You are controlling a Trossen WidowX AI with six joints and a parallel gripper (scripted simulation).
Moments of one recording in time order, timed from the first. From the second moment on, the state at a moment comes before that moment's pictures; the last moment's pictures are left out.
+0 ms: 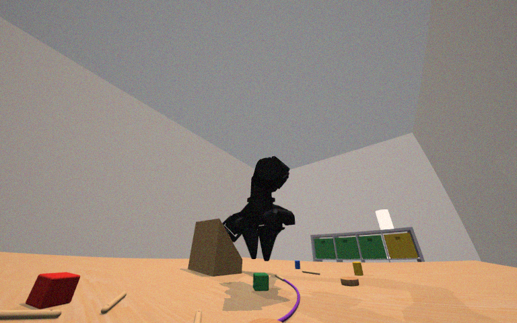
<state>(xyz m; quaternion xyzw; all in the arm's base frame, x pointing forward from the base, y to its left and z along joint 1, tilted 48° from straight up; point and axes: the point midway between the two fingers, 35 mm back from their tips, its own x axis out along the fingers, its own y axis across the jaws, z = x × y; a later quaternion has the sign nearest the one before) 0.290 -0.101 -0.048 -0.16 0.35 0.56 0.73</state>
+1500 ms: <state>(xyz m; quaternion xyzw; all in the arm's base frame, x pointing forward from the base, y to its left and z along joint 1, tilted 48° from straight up) 0.290 -0.100 -0.048 -0.16 0.35 0.56 0.73</state>
